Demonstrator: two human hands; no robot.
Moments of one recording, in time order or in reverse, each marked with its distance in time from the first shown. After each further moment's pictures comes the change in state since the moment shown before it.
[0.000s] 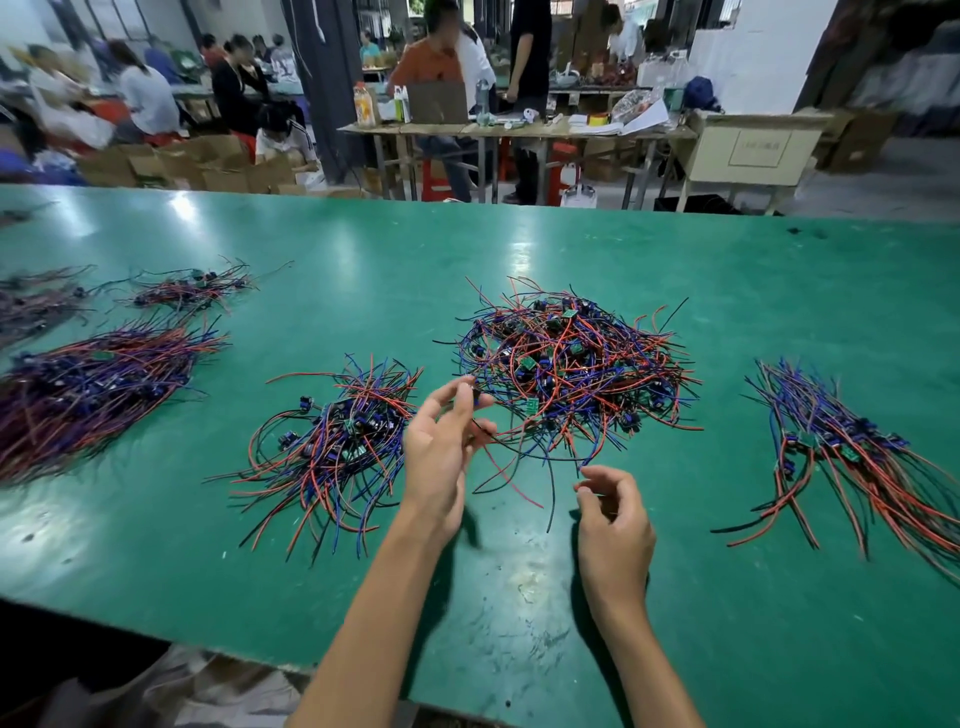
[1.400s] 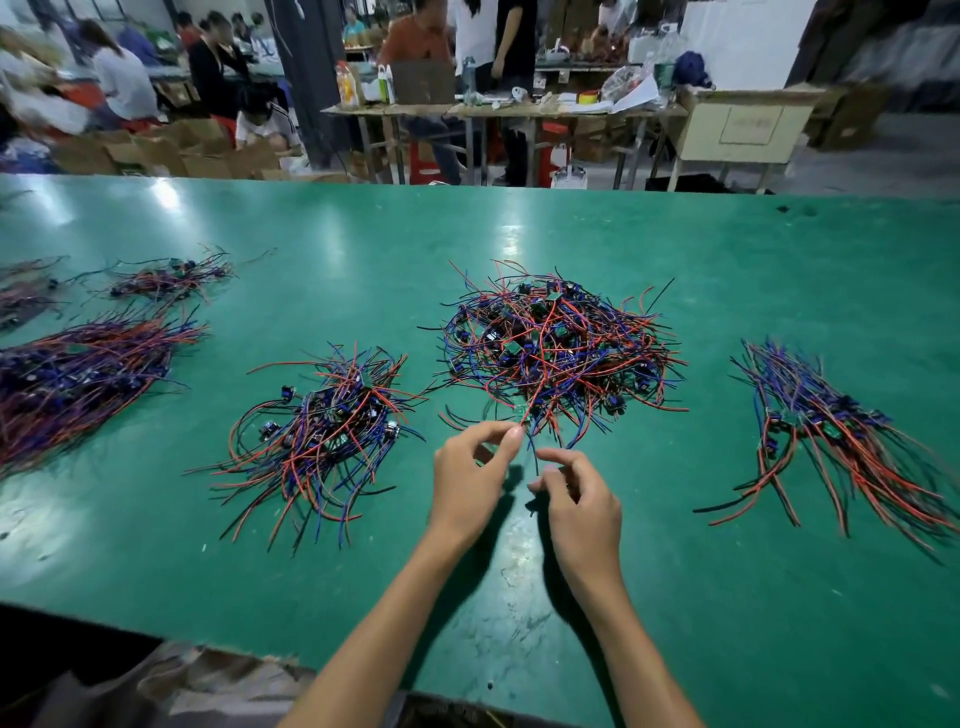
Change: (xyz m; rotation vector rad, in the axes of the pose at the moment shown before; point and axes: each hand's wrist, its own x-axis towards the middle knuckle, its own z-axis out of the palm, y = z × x) left_hand -0.007 -0.062 -0.008 0.810 -0.107 0.243; right_hand 0.004 0.005 0.003 -0.120 -0.200 -0.023
